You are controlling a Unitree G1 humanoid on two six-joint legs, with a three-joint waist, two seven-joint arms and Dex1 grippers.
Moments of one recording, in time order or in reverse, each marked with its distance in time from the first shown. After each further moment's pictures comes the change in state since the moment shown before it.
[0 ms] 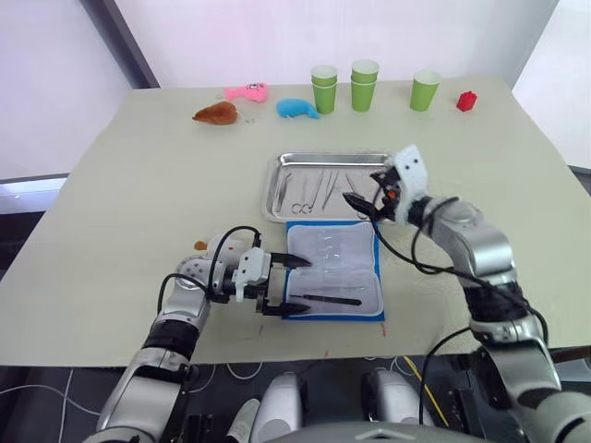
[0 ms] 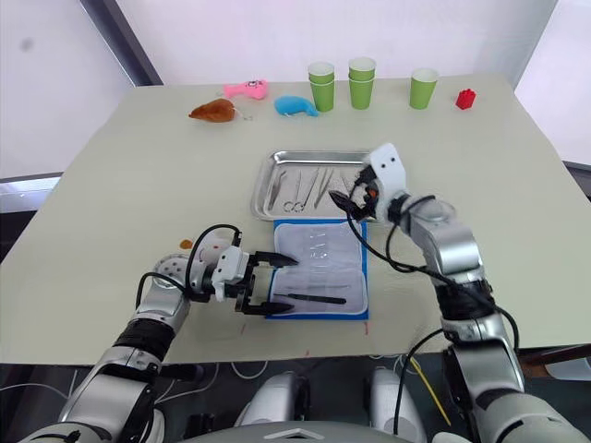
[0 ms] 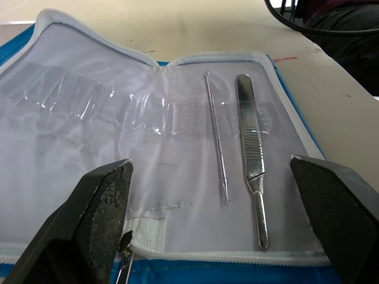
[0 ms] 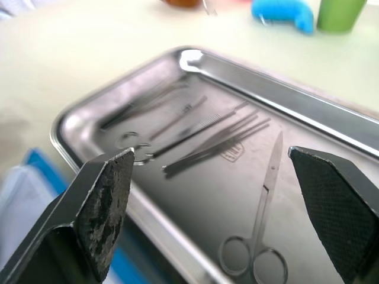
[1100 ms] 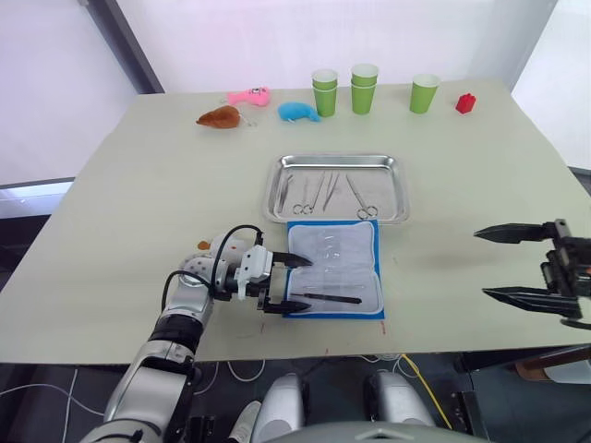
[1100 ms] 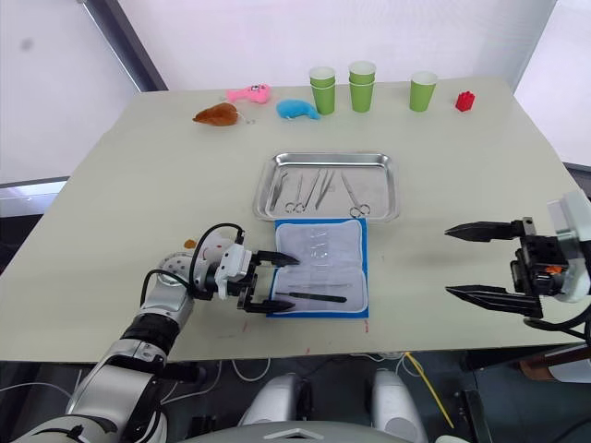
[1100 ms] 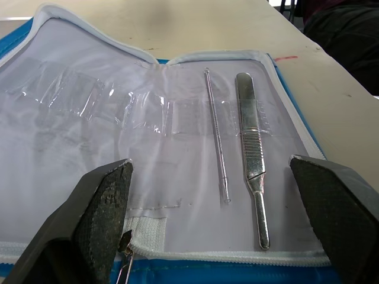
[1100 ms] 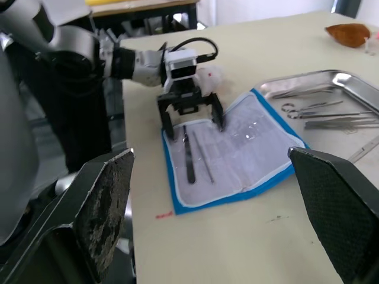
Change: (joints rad) left arm -0.044 -0.019 -0.004 0.095 0.004 -0.029 -0.022; right arm 0.487 -0.704 -0.531 -0.217 0.574 -0.120 0.811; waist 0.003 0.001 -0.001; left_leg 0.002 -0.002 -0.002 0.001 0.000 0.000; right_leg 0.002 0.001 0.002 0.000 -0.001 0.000
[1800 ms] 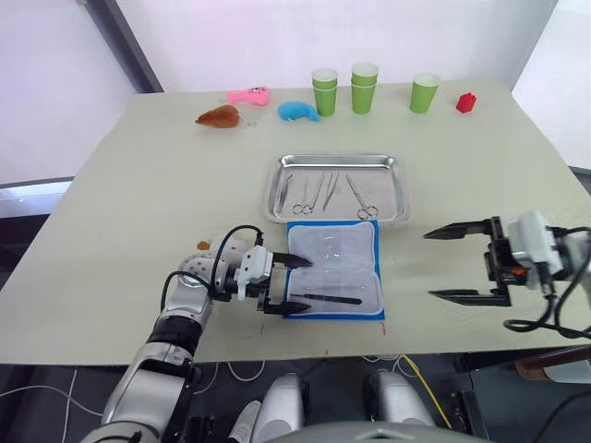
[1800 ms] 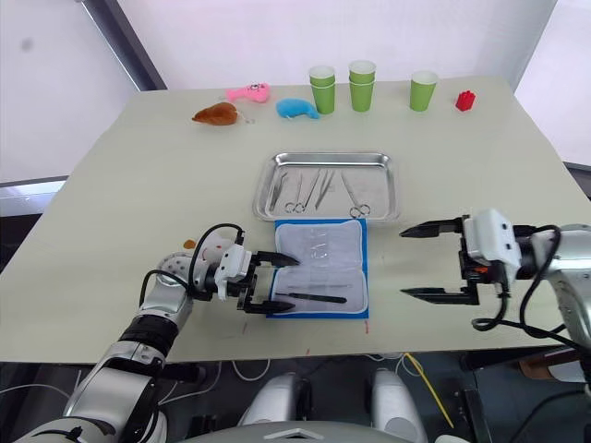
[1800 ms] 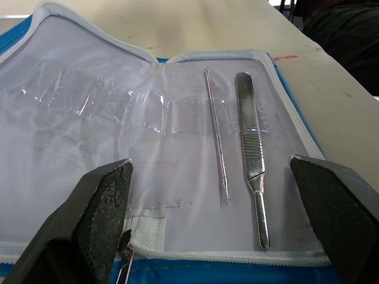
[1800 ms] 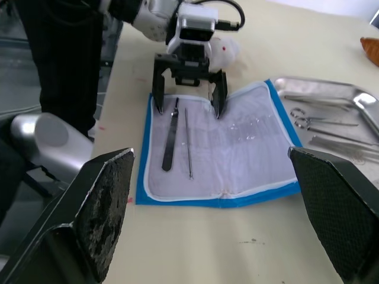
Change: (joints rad) left arm 0.014 0.007 -0.004 -0.035 0.000 0.021 0.010; right arm -0.186 0.163 0.380 0.014 -0.314 -0.272 -0.119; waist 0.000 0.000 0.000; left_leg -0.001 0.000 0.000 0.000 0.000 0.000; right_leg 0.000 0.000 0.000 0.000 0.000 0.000
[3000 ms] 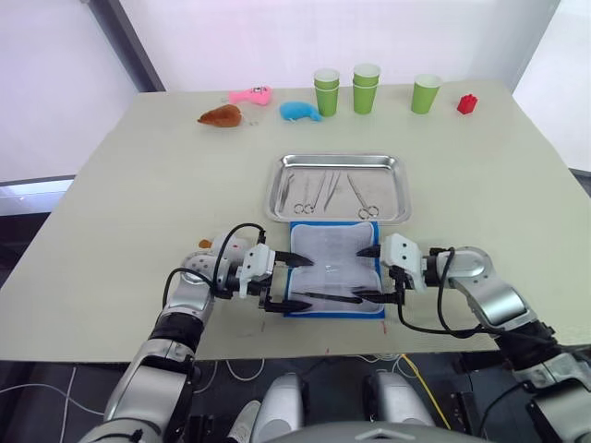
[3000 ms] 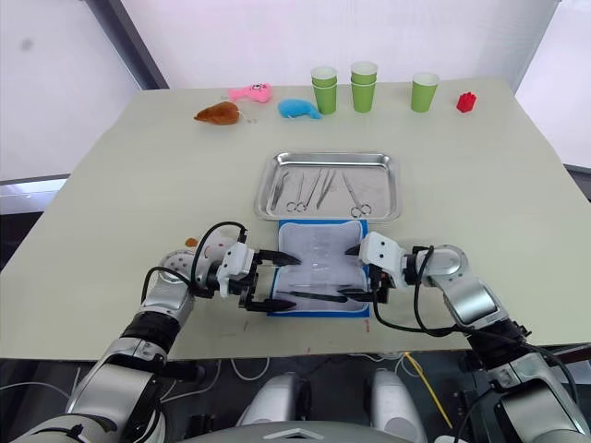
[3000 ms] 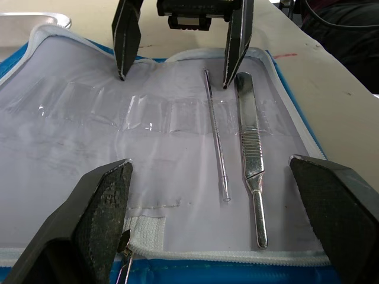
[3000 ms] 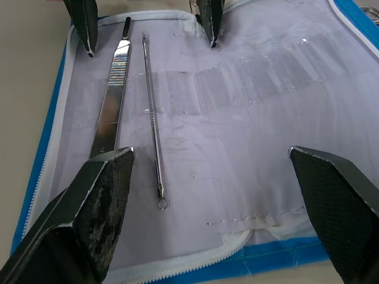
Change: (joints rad) left arm -0.023 -0.005 -0.002 0.016 0.021 0.010 0.005; right arm -0.174 0.309 0.448 0.346 -0.411 -0.023 -0.272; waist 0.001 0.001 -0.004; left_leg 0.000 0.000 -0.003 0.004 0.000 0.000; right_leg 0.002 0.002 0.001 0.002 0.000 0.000
